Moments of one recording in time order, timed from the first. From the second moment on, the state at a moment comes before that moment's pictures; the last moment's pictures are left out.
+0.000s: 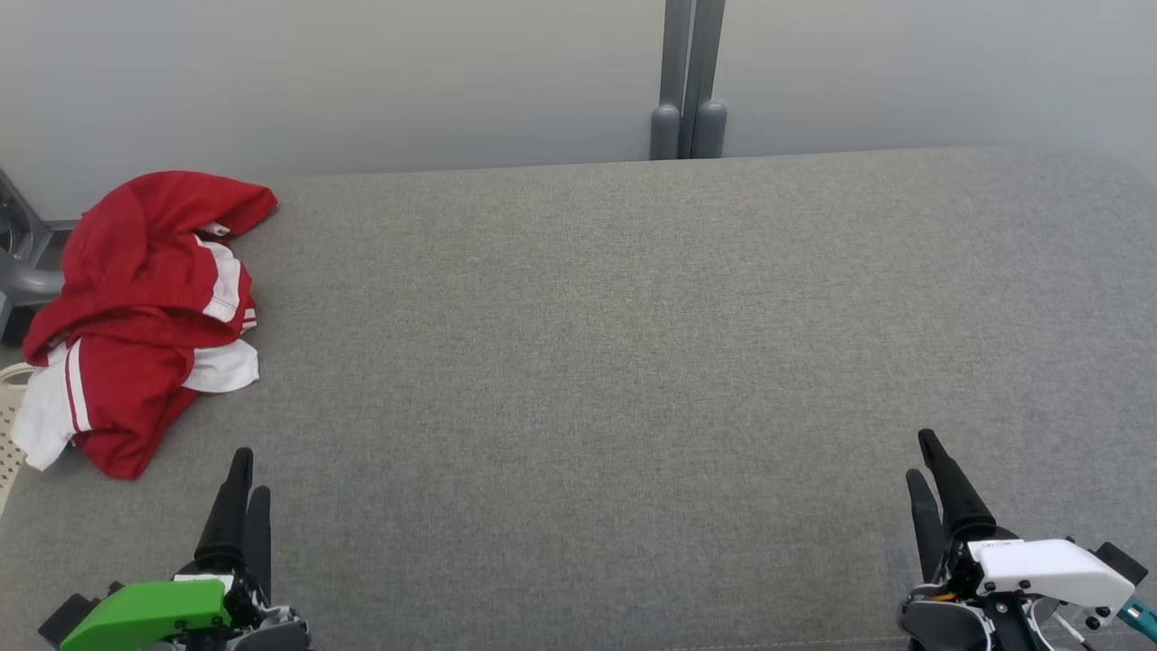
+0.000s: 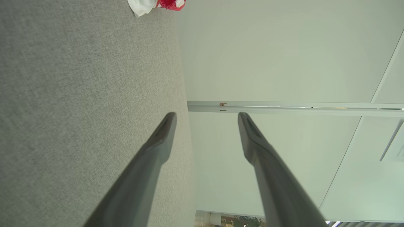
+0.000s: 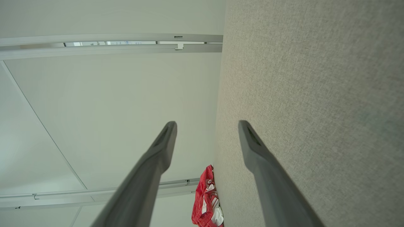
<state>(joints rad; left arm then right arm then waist) -0.04 0.04 0.12 0.28 -1.60 -0.13 0.12 0.00 -0.04 -0.03 0.22 1.59 0.13 0.01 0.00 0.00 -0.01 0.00</state>
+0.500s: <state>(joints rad) -0.03 0.04 0.10 0.28 -1.42 -0.10 0.05 -0.01 -0.04 -0.01 0.25 1.45 0.13 -0.04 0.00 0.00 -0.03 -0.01</state>
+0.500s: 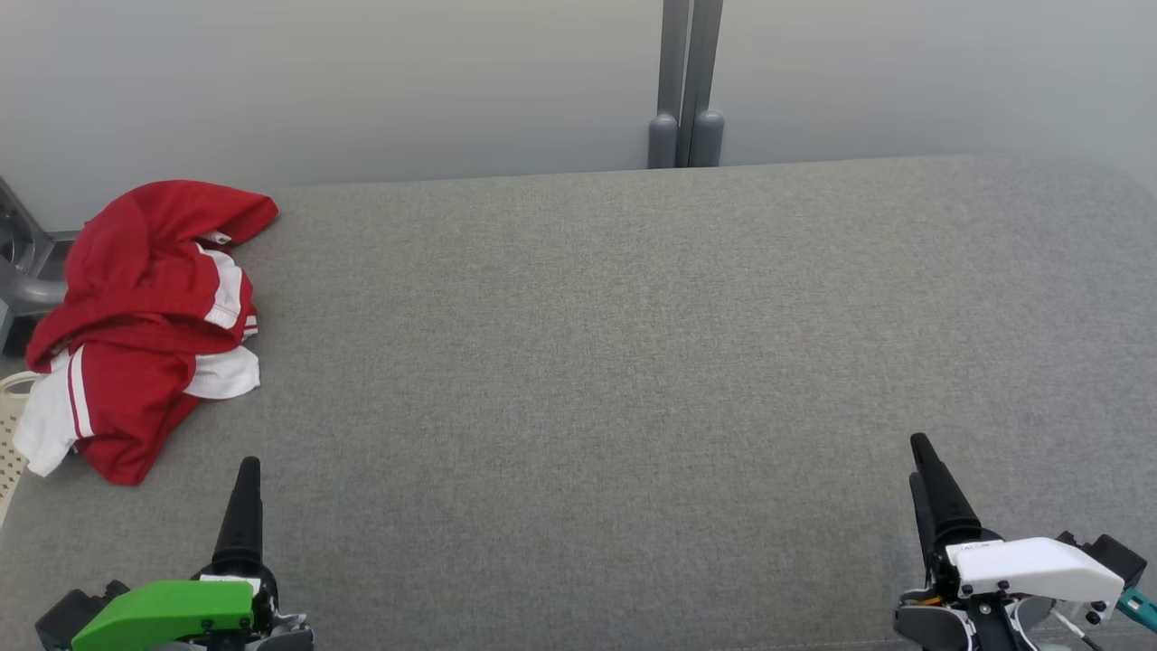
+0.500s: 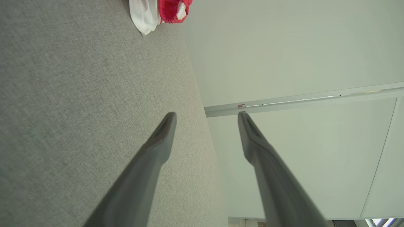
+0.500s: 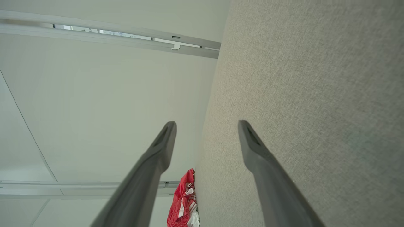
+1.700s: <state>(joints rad) -0.05 0.11 -0.08 0.33 -0.67 0.01 -0.09 -0.11 -0.04 0.02 0.38 0.67 0.13 -0.08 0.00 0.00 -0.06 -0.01</state>
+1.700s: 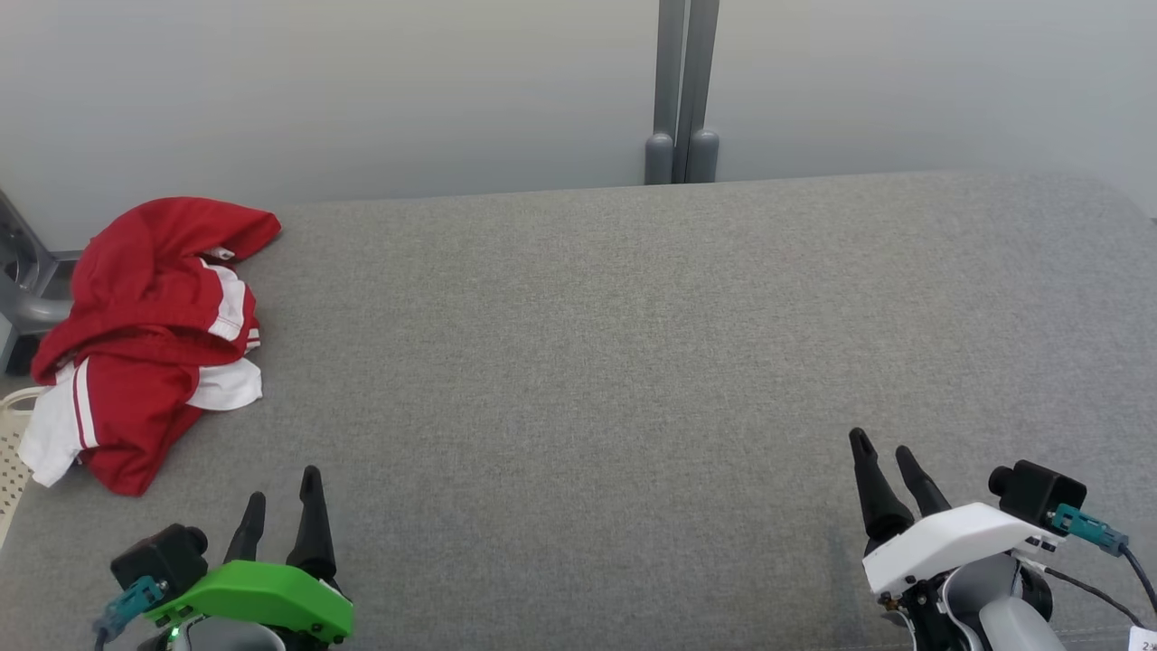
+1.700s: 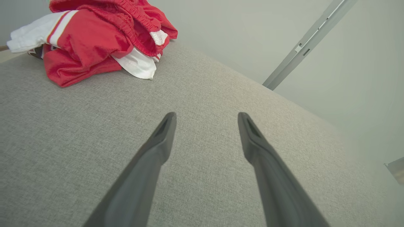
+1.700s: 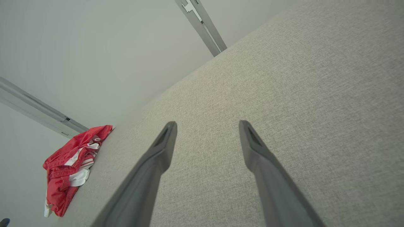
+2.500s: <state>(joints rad) -0.09 0.14 -0.15 0.42 -0.45 0.04 -0.16 -0.13 -0.05 0.04 0.41 0.38 0.13 -0.06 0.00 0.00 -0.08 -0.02</state>
